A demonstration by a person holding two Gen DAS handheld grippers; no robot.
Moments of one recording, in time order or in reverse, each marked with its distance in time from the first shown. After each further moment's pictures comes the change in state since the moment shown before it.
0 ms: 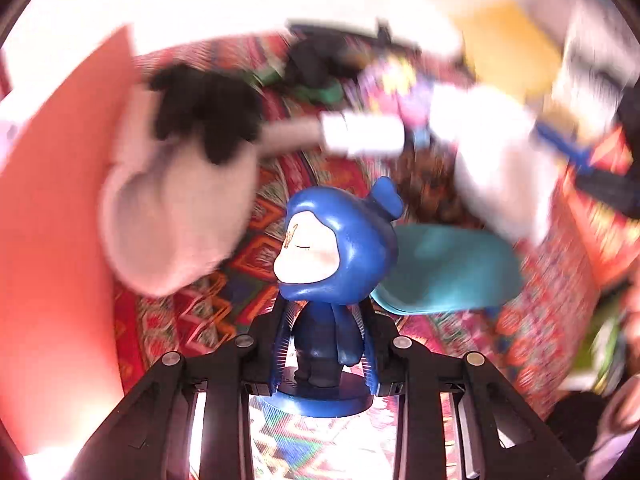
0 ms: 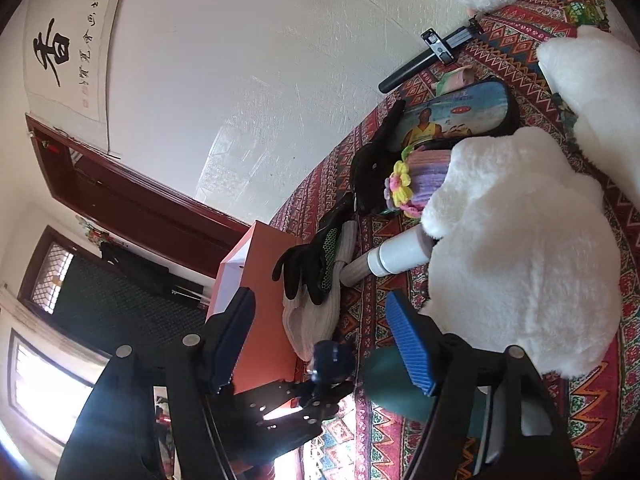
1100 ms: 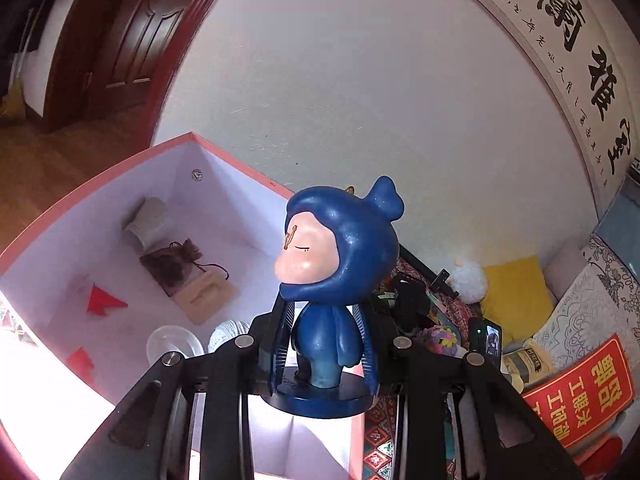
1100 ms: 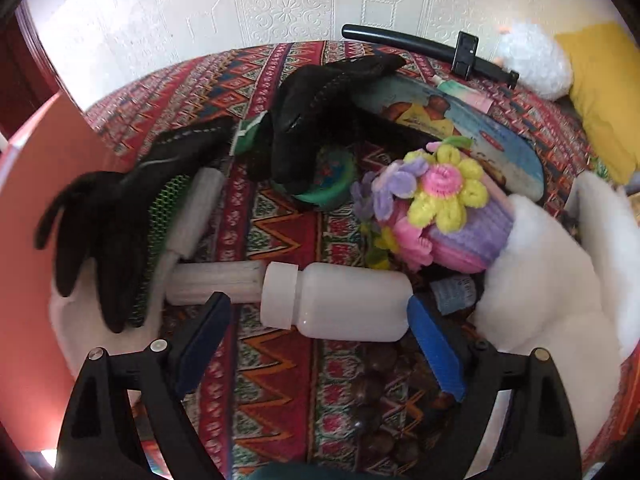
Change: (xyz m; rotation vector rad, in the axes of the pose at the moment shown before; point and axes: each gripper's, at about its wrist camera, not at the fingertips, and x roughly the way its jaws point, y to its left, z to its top) left arm -0.150 0.222 0.061 -0.467 -0.537 -0.047; right arm 0.201 0.014 0.014 -0.451 0.238 -0.849
